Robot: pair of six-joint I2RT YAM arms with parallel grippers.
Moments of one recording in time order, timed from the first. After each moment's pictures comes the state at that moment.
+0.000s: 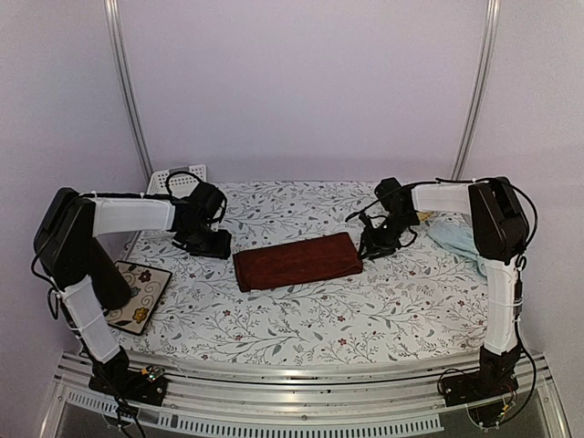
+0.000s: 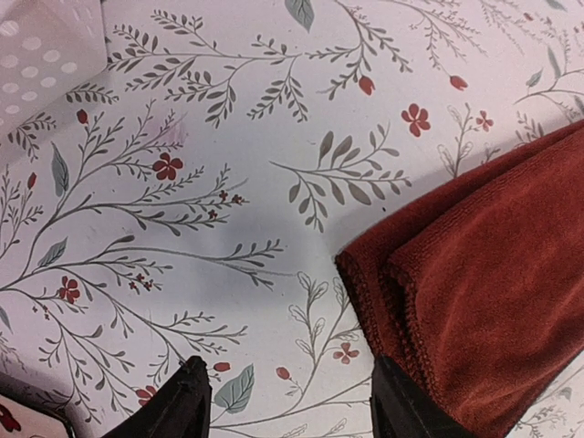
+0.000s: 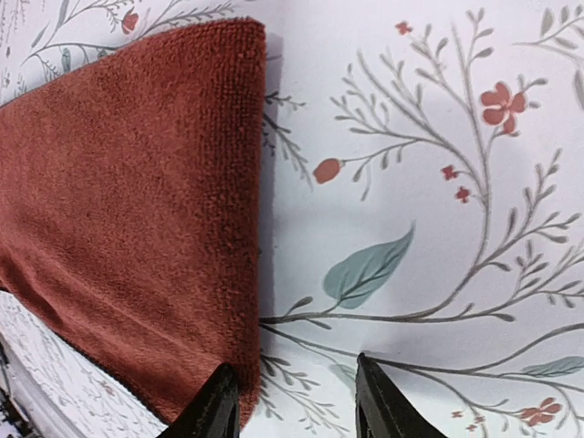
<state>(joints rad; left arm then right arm) -0.48 1.79 1.18 -0.50 -0.14 -0.35 0.38 2.16 1.57 -0.74 -0.34 0.17</state>
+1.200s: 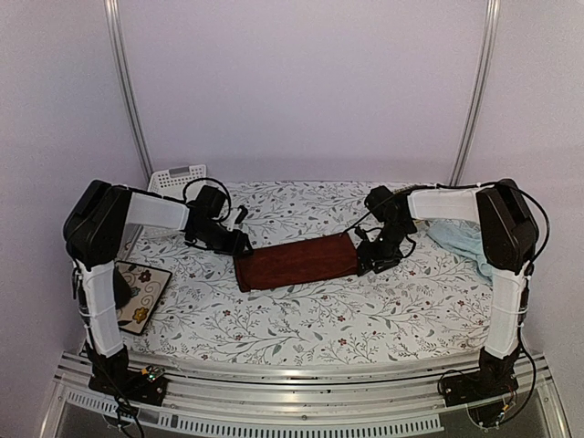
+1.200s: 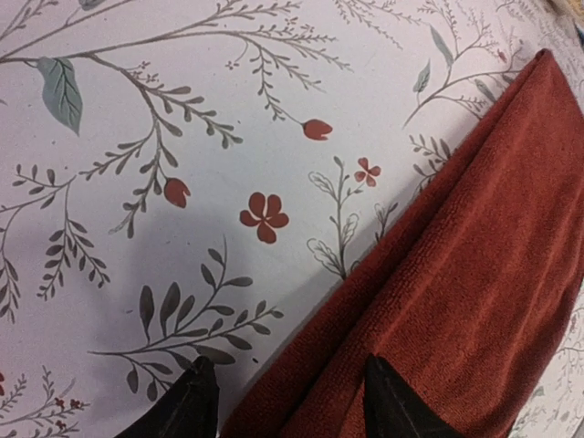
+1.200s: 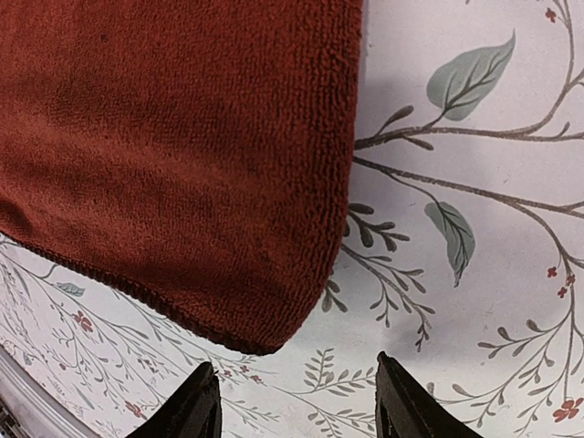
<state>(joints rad) -0.40 2.05 1.29 -0.25 0.28 -0.12 0.50 2.04 1.45 -0.82 -0.22 0.18</state>
